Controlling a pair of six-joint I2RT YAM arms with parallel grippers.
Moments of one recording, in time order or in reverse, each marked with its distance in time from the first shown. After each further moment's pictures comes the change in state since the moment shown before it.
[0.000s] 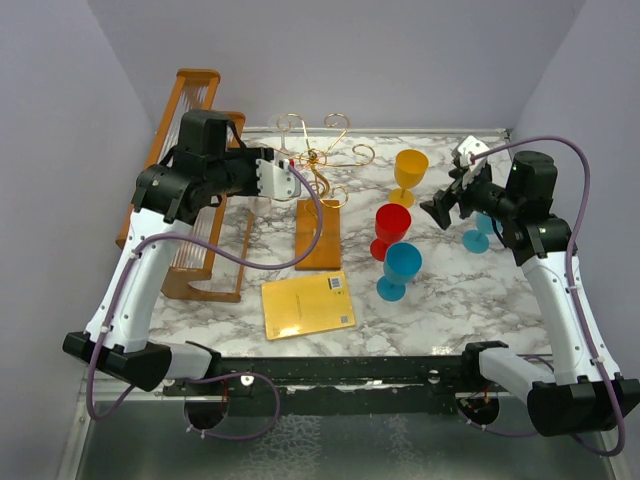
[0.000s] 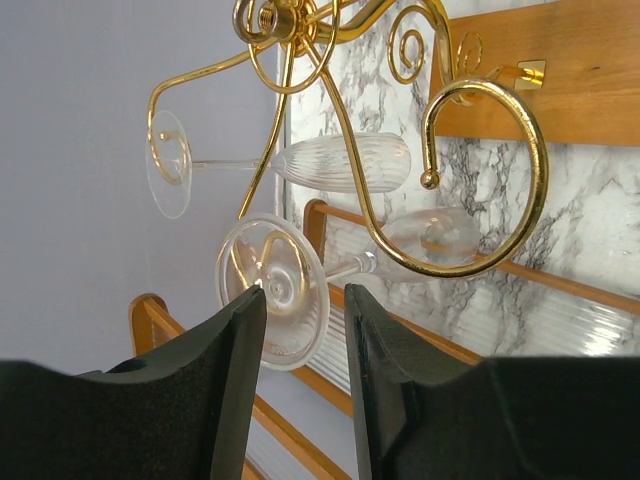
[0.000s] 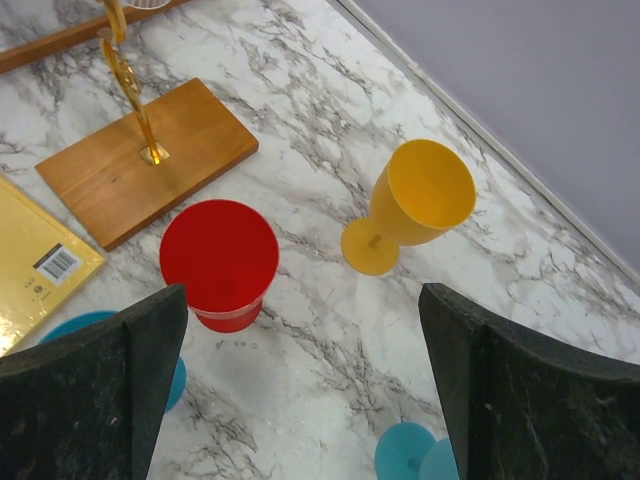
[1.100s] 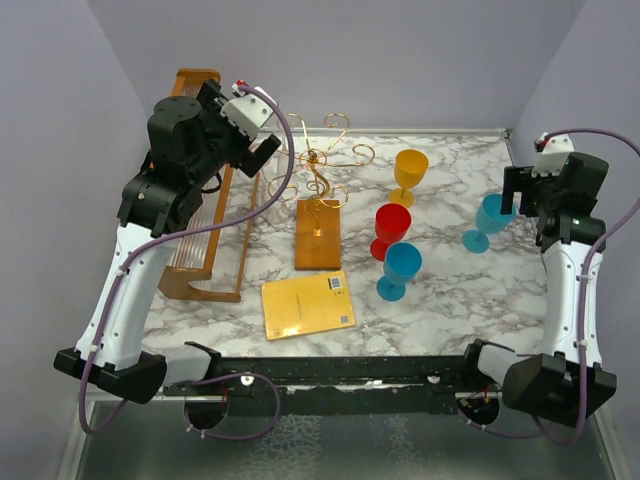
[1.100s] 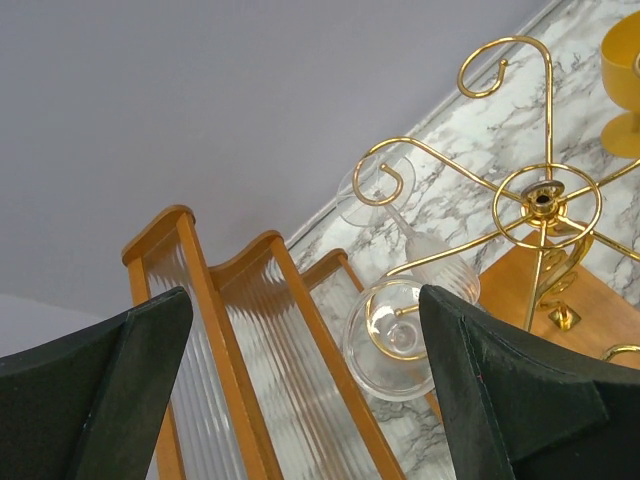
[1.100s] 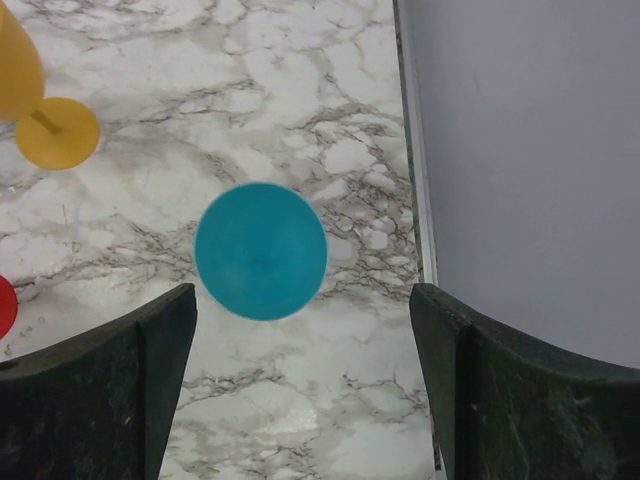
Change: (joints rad) left arm 0.000 -0.069 -0.002 0.383 -0.221 -0.722; right arm -0.360 0.054 0.034 -0.098 0.484 0.179
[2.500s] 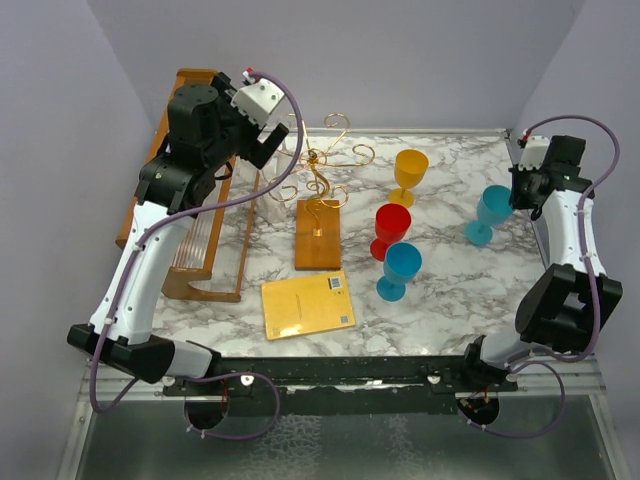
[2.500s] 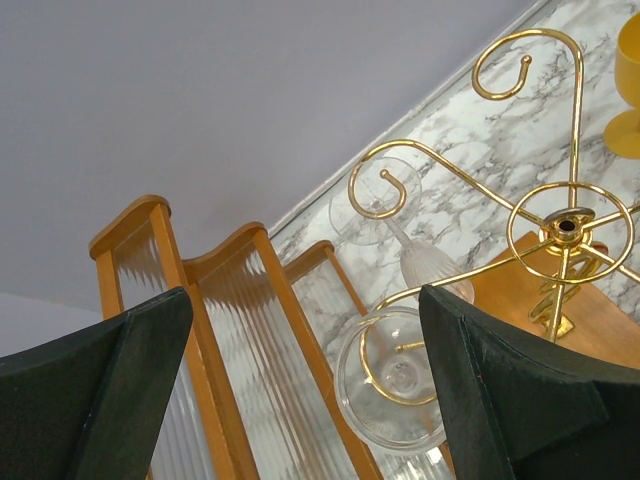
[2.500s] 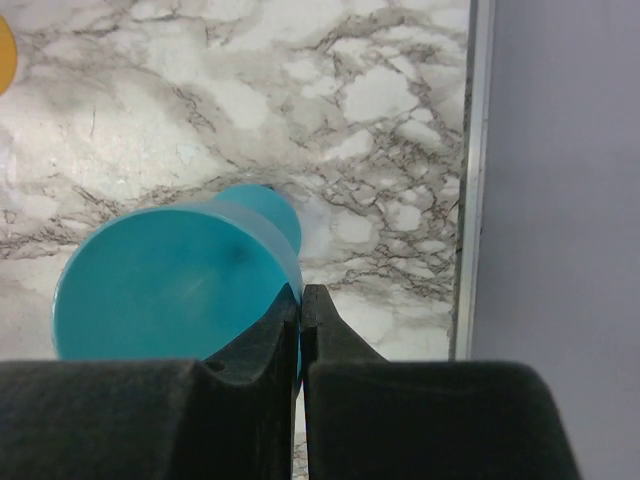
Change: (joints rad) left arm 0.003 0.104 0.043 0.008 -0.036 -0.061; right arm -0.046 0.412 0.131 -0.071 -0.010 -0.039
